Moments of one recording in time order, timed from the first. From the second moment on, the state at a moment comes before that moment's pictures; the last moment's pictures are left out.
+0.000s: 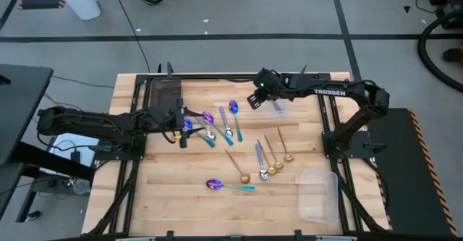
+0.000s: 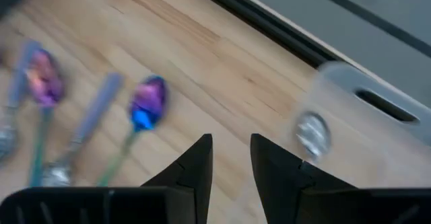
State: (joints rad) left arm 0.05 0.90 0.45 0.24 -0.16 0.24; right arm -0.37 1.55 1.19 -0.58 0.29 0.45
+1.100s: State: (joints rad) left arm 0.06 0.90 0.45 0.23 -0.22 0.20; right arm 0.02 1.60 1.19 -0.88 0.13 0.77
